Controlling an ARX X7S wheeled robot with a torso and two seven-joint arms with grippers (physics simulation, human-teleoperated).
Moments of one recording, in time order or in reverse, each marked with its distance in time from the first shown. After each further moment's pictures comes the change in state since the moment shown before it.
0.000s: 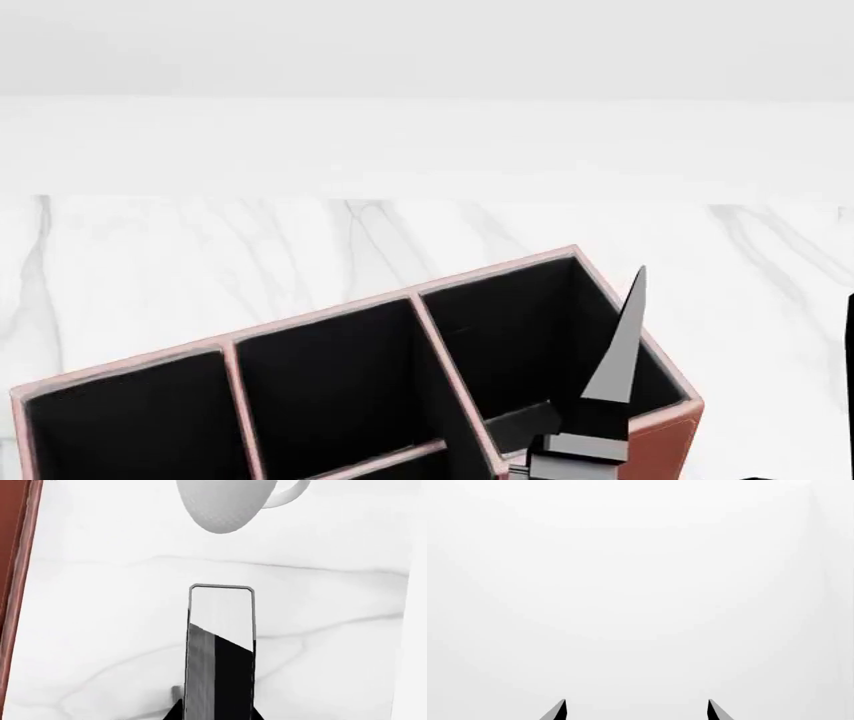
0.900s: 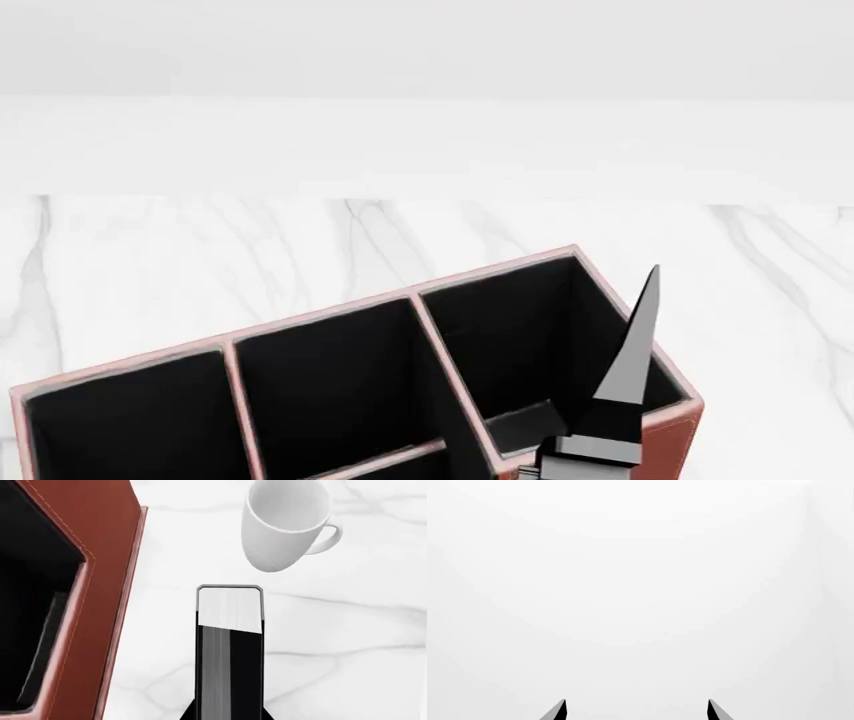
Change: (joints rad) left arm -0.120 -0.240 -0.126 0.232 -0.089 0.056 -0.029; right arm 0.010 0.058 -0.032 0.000 0.018 -0.051 0.056
